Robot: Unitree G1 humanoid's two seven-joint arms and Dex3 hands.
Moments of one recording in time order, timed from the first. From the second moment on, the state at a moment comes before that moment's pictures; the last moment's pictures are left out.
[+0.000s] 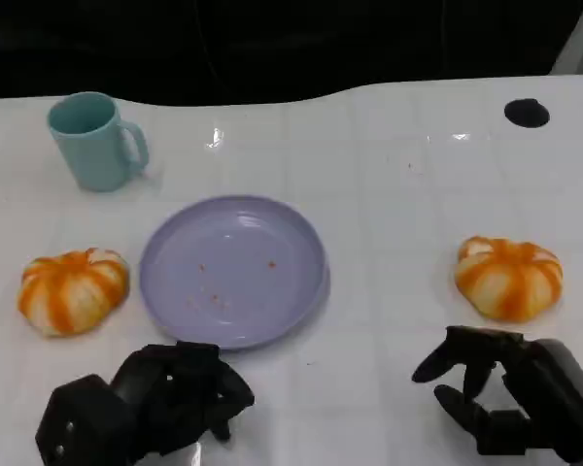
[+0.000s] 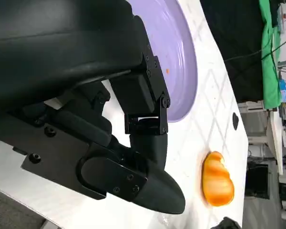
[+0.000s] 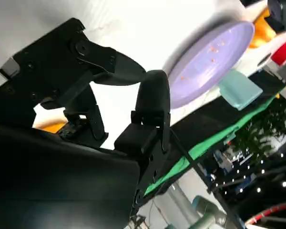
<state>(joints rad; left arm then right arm) -0.03 0.05 -0.03 0.52 -0.07 -0.42 -0.34 -0.03 -0.27 0.21 0.42 -0.55 -0.75 -0.30</state>
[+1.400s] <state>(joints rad) -0.03 0.05 -0.03 0.51 -0.08 -0.42 -0.34 -0.20 -0.39 0.24 0.10 -0.83 -0.01 0.04</state>
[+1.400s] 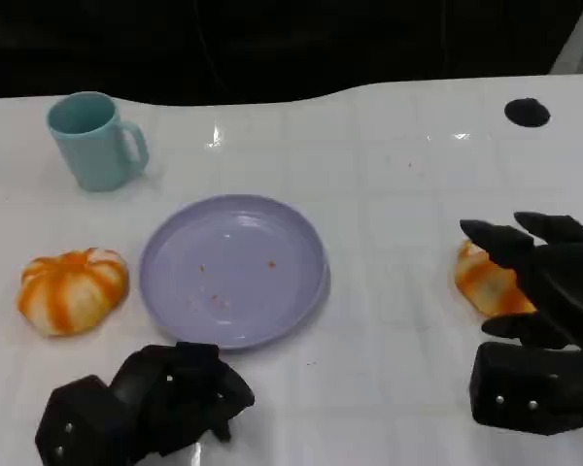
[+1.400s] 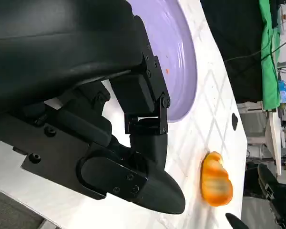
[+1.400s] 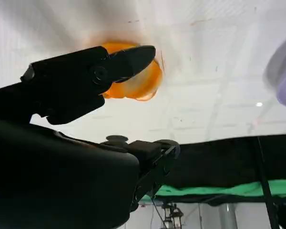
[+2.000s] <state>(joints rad) -0.02 0.04 -0.03 0.50 -0.08 -0.42 -0.34 -0.39 -0.38 0.34 0.37 -0.84 0.10 0.10</state>
